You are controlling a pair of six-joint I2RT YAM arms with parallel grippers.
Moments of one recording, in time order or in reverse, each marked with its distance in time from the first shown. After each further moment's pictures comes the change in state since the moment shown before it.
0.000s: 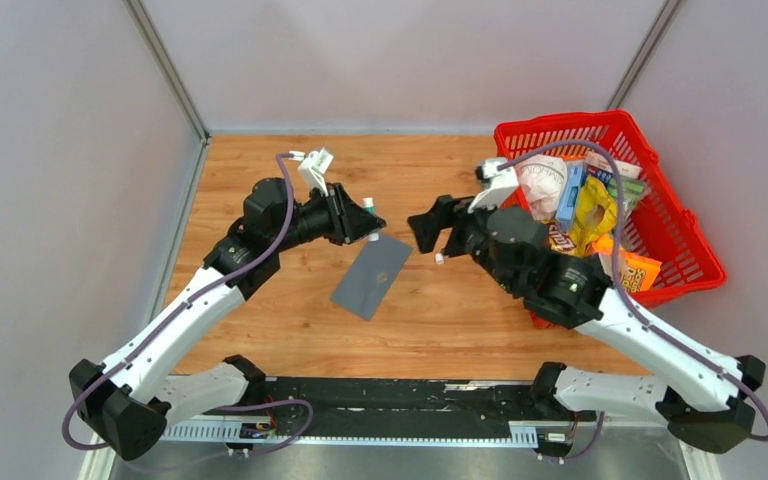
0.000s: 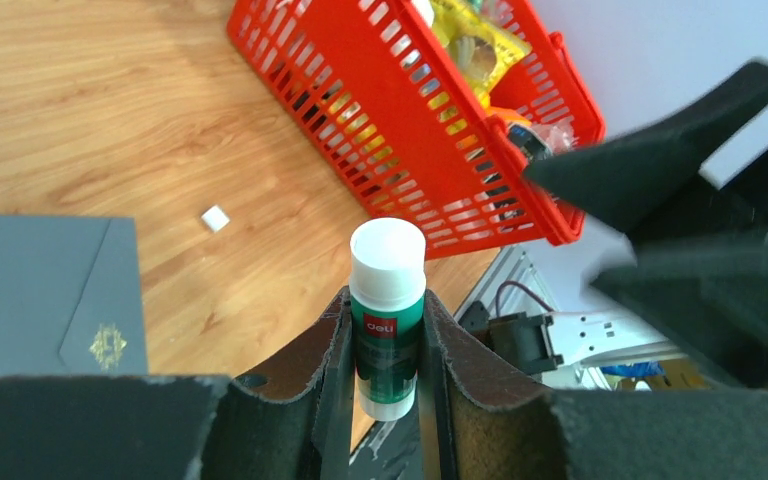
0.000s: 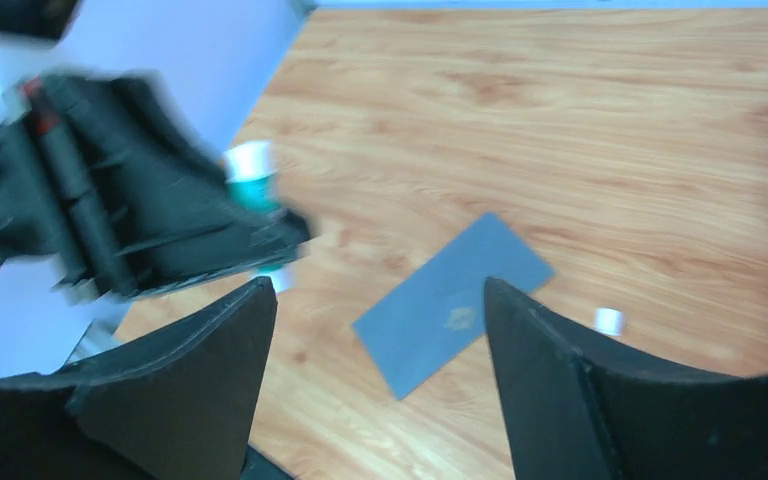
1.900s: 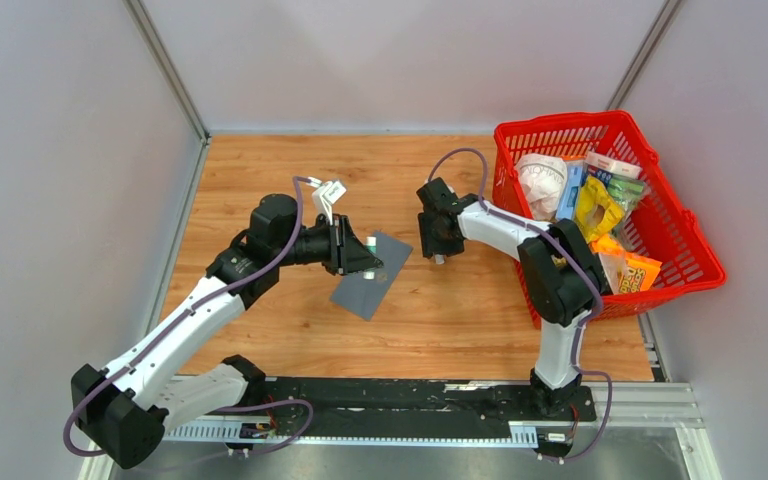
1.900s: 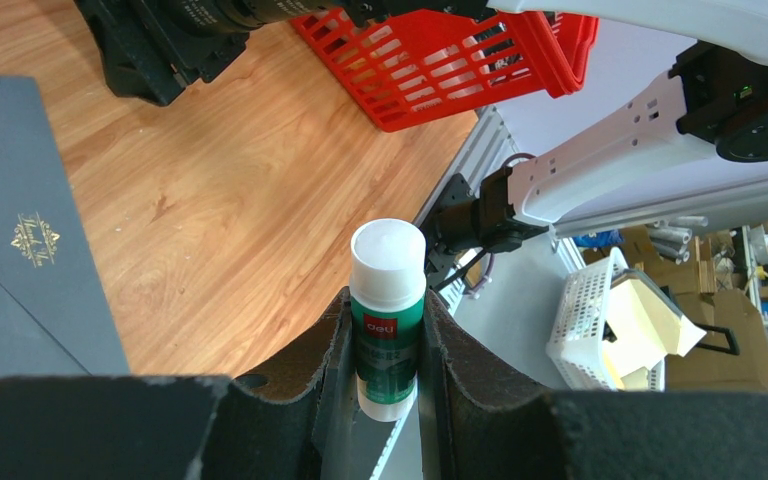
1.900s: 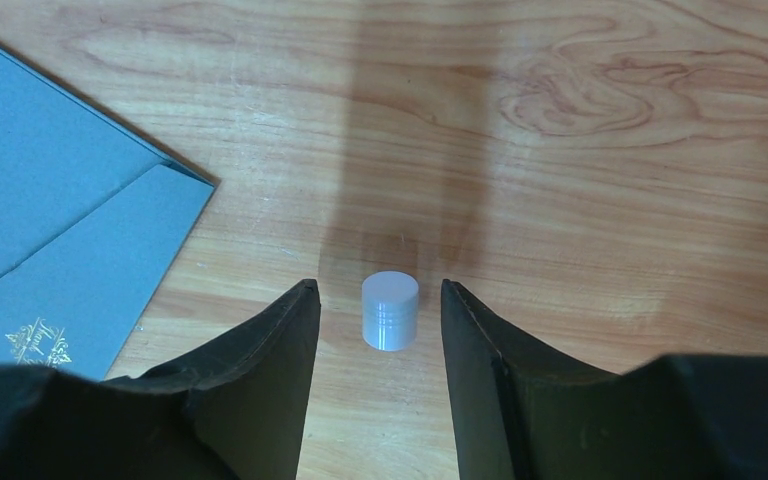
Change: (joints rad) left arm 0.025 -0.056 -0.148 -0.085 0.261 0.064; right arm -0.491 0.867 0.105 -0.205 -0.310 -0.094
